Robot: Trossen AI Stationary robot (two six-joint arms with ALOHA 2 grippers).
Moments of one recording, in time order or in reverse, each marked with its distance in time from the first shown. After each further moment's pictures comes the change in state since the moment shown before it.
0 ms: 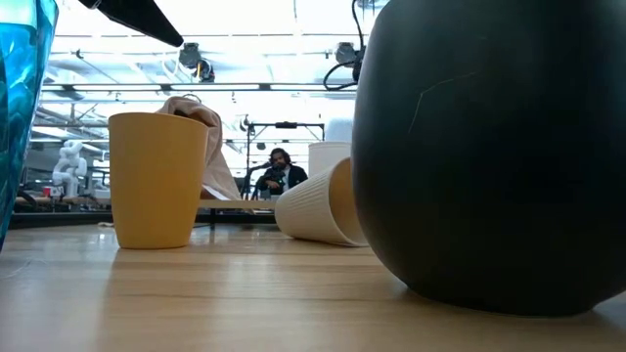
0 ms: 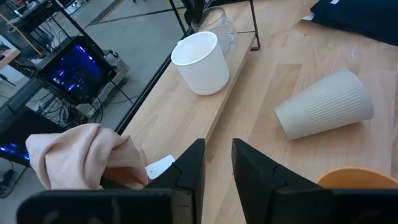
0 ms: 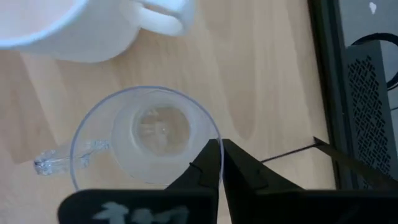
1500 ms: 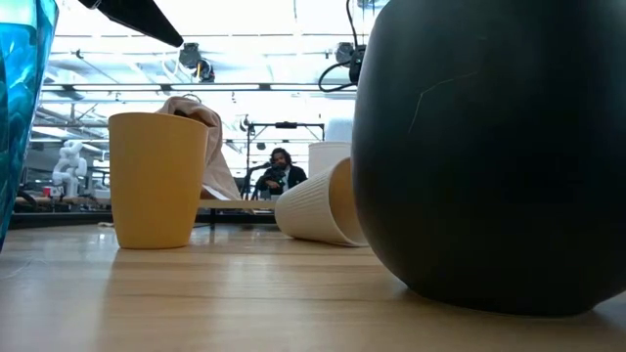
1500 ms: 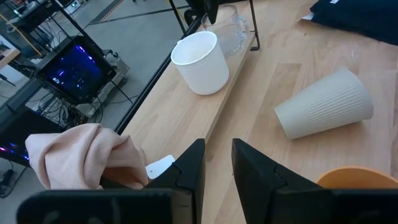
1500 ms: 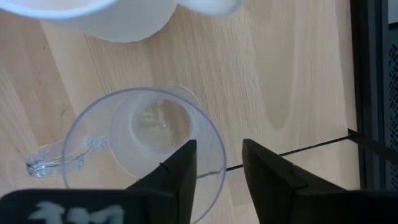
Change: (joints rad) left arm 0.000 0.000 0.000 -0.001 0.002 0.000; right arm 0.049 0.003 -0.002 -0.054 -0.001 0.029
